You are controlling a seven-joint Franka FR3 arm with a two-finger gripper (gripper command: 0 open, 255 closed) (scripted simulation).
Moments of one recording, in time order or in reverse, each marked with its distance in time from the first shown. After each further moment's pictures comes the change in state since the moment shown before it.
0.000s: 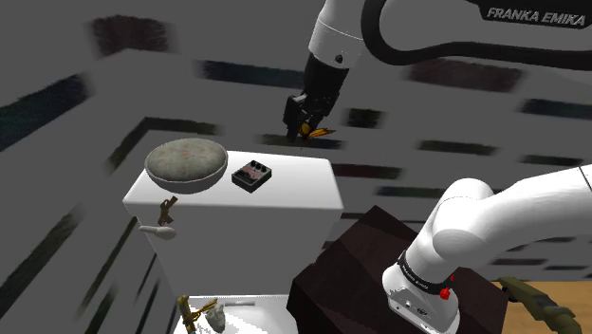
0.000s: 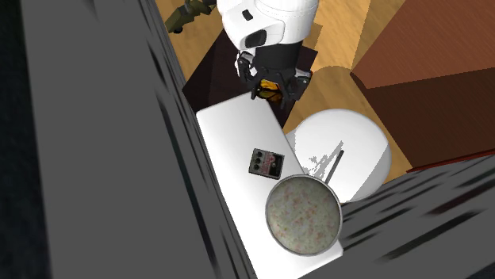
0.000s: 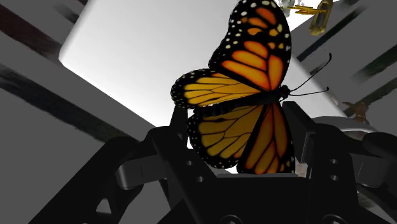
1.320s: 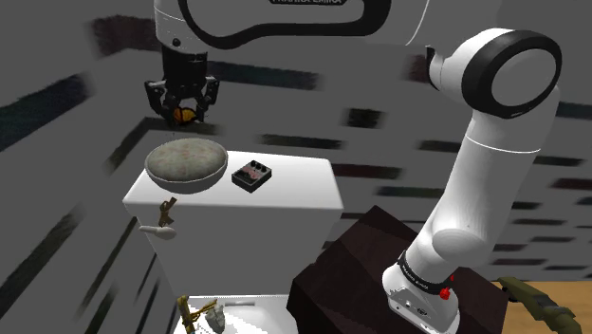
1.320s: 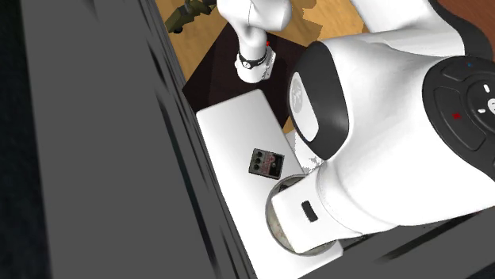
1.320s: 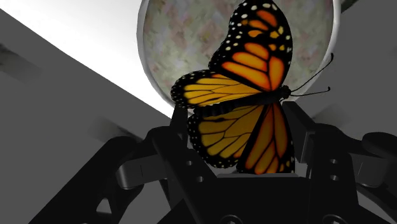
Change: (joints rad) arm -0.001 0.876 0.252 0.789 -0.354 0.022 0.339
